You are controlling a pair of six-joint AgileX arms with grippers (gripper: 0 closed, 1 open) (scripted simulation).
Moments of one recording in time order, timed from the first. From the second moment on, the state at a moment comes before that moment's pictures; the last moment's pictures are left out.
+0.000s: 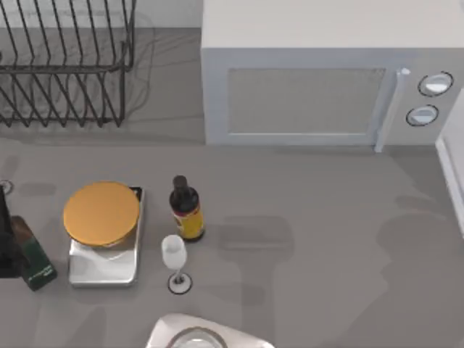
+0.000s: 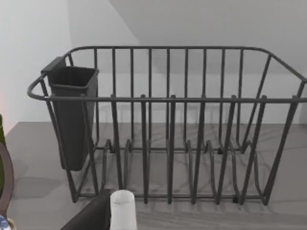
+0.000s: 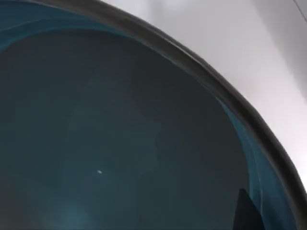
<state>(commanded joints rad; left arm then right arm) 0.00 0.00 0.00 0.00 0.00 0.00 -0.34 1.65 0.85 0.00 -0.16 0.12</state>
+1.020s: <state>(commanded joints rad) 0.00 0.00 0.00 0.00 0.00 0.00 -0.52 1.50 0.60 0.90 -0.50 0.02</state>
